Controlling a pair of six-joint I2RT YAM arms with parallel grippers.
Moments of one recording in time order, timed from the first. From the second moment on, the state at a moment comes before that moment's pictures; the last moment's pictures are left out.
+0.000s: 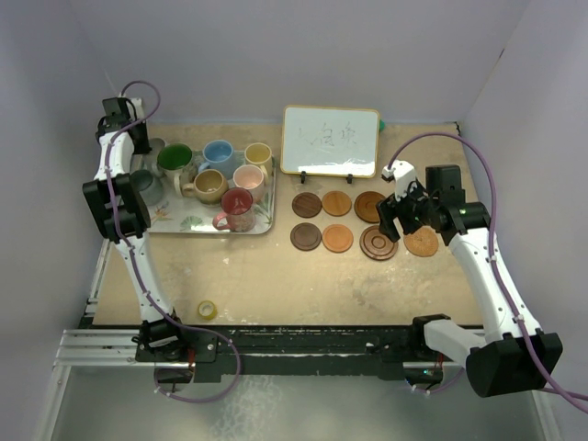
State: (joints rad) left arm 0.31 2.42 2.20 -0.59 0.07 0.14; right arm 0.12 1.09 1.07 -0.85 -0.32 -0.42
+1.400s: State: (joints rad) left arm 0.31 2.22 2.17 -0.53 -0.02 0.14; right arm 0.12 1.16 1.18 -0.86 -0.36 -0.42
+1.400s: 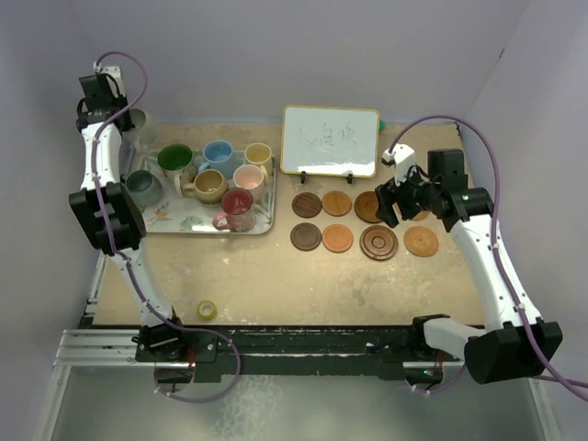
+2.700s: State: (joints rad) left arm -0.88 1.85 1.70 -0.45 -0.49 0.08; right arm 0.20 1.28 1.18 -0.33 -0.48 0.22
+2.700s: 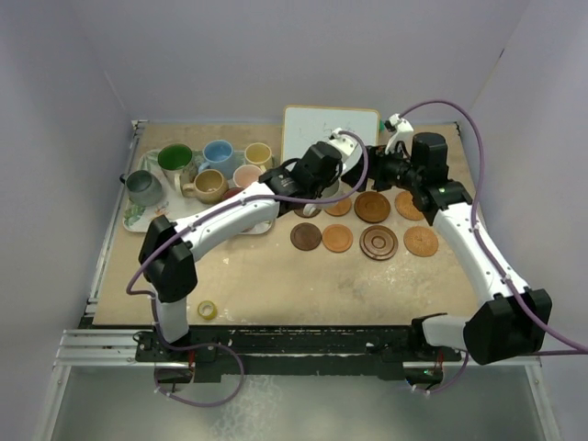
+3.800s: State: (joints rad) left arm -0.96 1.95 1.77 -0.43 -0.68 -0.12; right arm 0.28 1.40 1.13 -0.31 -0.26 0.32
